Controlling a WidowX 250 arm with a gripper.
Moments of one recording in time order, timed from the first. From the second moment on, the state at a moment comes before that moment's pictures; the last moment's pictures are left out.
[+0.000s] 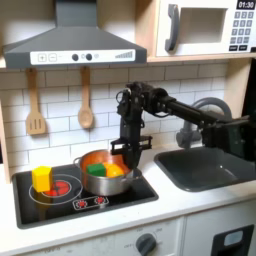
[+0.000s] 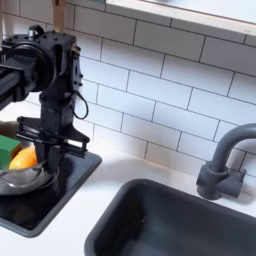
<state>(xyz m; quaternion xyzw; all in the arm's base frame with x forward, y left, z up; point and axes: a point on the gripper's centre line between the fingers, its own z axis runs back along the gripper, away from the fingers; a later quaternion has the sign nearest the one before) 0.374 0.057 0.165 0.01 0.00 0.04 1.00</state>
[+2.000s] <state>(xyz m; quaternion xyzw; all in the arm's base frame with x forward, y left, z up) 0.335 -0.005 0.165 0.00 0.01 -0.03 1.00</state>
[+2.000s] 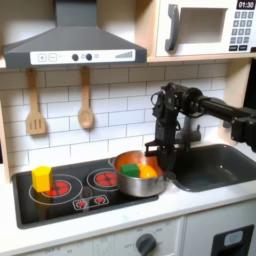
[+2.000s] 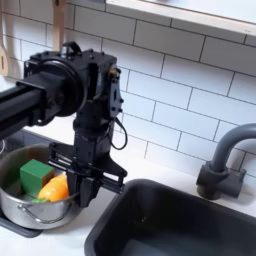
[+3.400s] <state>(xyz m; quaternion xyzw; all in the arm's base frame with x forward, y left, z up) 0.340 -0.012 0.207 0.00 -0.03 -0.04 1.00</state>
